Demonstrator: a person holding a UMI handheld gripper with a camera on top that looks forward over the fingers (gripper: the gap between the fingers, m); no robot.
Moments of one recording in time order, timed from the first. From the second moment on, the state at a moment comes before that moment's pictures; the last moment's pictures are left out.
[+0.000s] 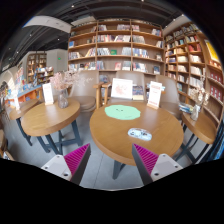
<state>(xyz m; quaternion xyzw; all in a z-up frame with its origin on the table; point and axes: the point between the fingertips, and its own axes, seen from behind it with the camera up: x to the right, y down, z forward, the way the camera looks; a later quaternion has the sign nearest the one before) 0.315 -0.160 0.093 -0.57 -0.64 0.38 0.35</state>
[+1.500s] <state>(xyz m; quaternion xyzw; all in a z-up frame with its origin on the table) 0.105 0.015 -0.013 -0.66 -0.62 0.28 0.33</state>
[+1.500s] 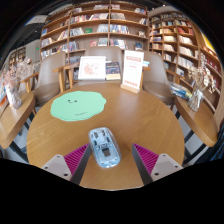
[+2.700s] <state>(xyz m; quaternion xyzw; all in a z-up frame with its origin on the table) -0.115 -0.105 0.022 -0.66 -0.62 0.31 0.29</state>
